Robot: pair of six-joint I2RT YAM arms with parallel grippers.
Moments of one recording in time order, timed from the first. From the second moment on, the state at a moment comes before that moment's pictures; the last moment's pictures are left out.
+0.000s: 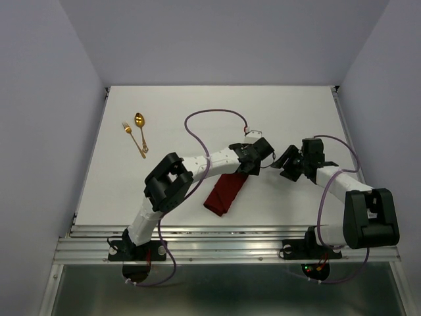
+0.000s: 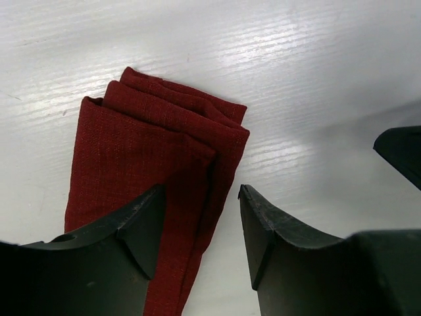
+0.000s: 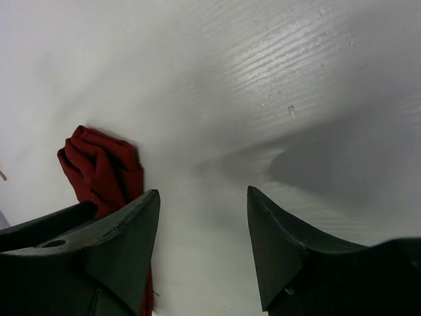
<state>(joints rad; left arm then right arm) -1.03 2.11 1.66 -0.61 -0.38 -0.72 0.06 1.34 0.62 -0.15 -0.27 0.76</state>
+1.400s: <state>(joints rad) -1.01 2.11 1.59 -0.50 -0.32 -0.71 0.05 1.40 0.66 -0.22 -0.37 0.63</state>
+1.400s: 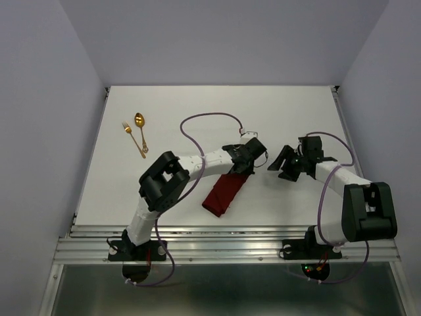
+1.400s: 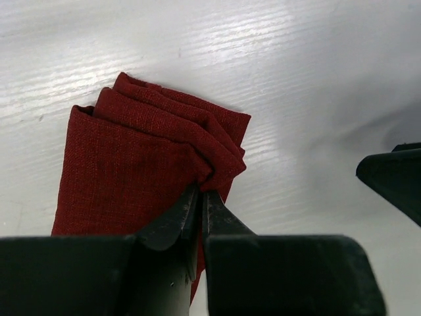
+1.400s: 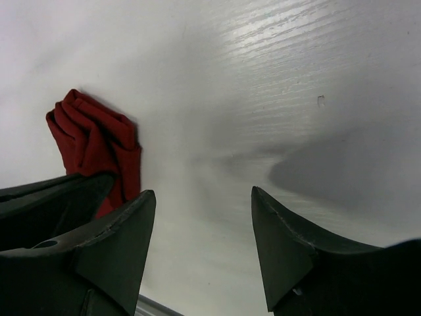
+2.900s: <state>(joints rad) -0.83 1.92 1.32 -0.22 0.11 -0.59 0.27 1.68 0.72 0.08 -0.42 0.87</state>
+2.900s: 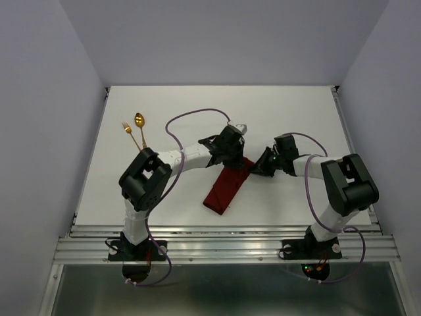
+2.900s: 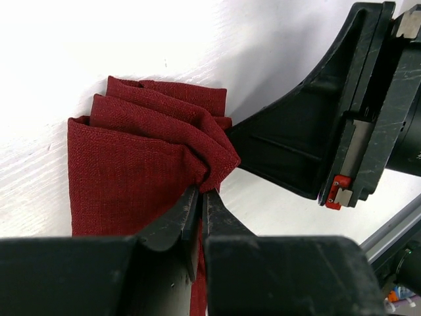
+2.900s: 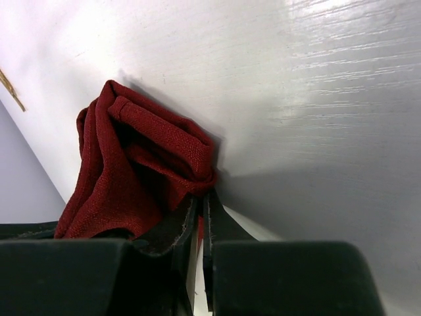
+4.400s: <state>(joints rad) -0.73 1.90 1.23 -0.05 0.27 -0.74 0.46 1.60 0.96 -0.26 -0.03 0.54</state>
